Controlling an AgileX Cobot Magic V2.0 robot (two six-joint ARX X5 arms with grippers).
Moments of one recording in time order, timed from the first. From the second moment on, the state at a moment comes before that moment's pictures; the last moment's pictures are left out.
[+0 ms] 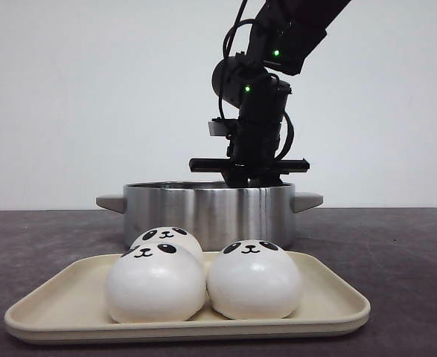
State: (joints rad) left arm -0.38 0.53 1.08 -0.88 0.40 -0.31; right arm 0.54 2.18 1.77 -0.60 0.11 0.31
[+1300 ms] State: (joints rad) left arm -0.48 0.81 1.08 -0.86 0.36 -0.31; right arm 0.87 1.64 2.19 -1.08 0.32 0.18
